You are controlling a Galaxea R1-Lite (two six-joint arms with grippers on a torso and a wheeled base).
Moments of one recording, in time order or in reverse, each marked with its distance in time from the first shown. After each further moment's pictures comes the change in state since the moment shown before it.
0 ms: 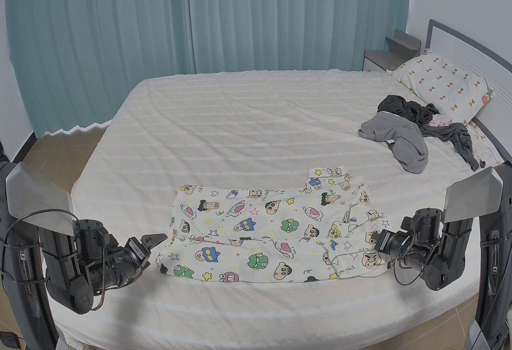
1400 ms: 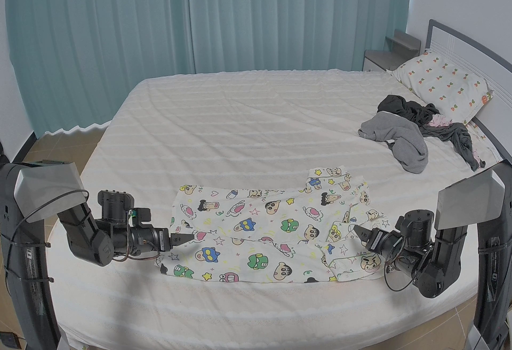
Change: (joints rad) left arm 0.019 0.071 -0.573 0.685 -0.191 0.828; right arm 0.137 -0.053 0.047 -0.036 -0.213 0.059
